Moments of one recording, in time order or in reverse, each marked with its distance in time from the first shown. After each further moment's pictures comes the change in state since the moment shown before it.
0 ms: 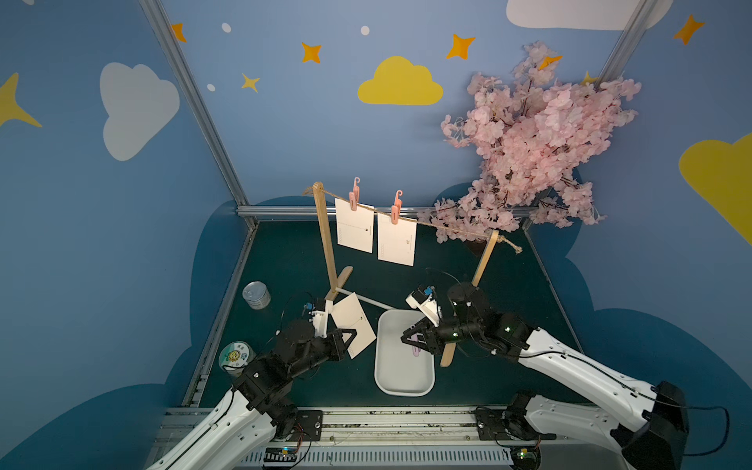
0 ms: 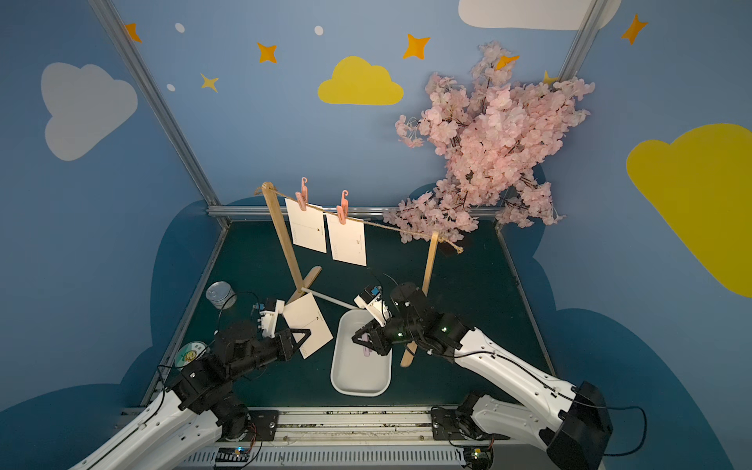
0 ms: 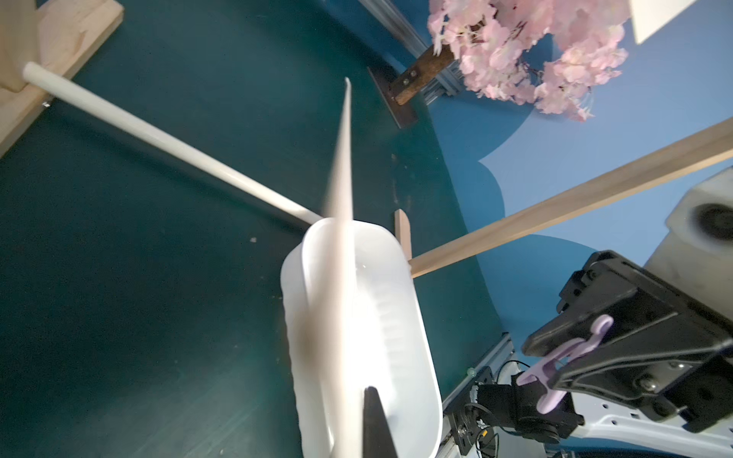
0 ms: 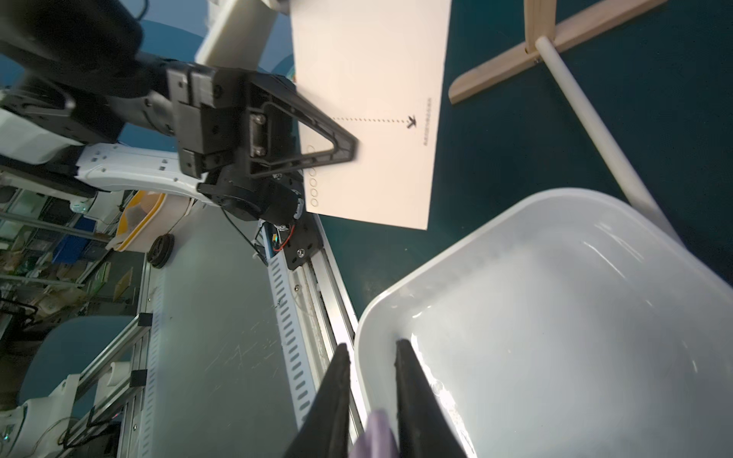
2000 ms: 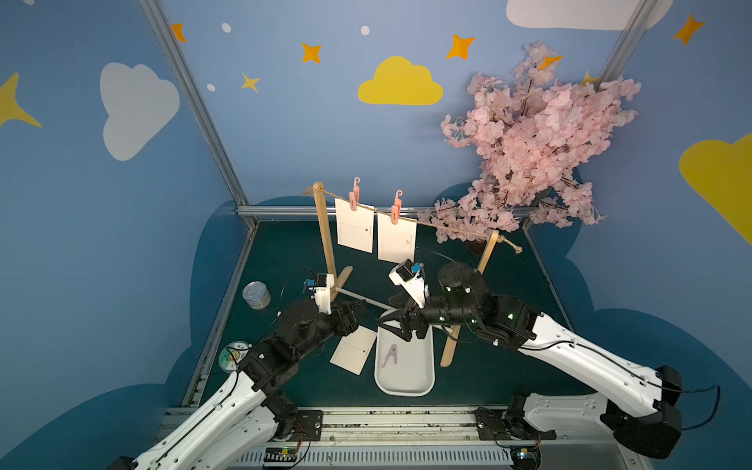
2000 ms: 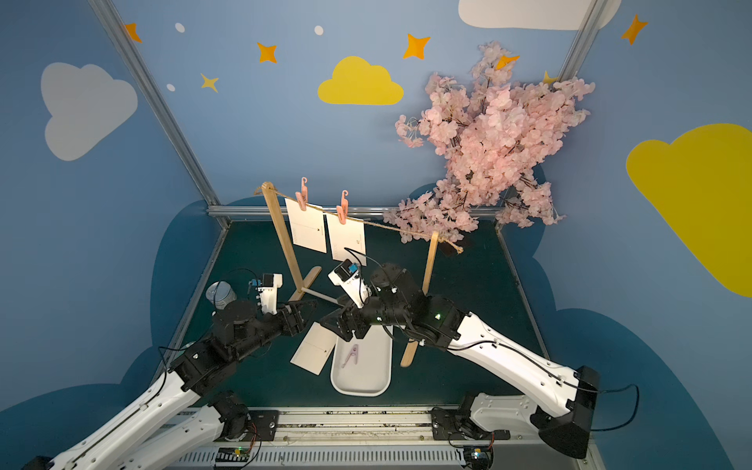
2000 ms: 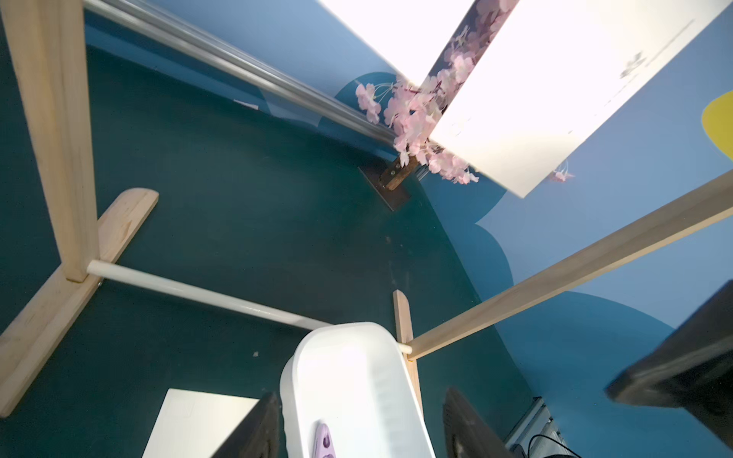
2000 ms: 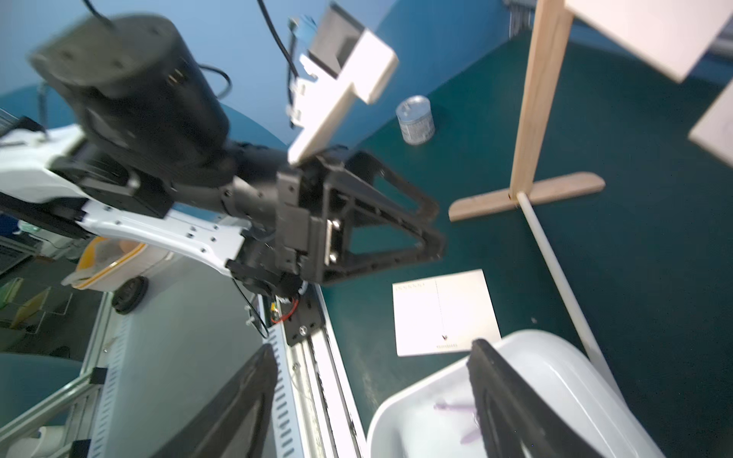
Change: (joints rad) left arm 0.000 0.181 0.222 0.133 -0.148 0.166; right arm 0.165 0.118 0.478 -0.098 0.208 -0.053
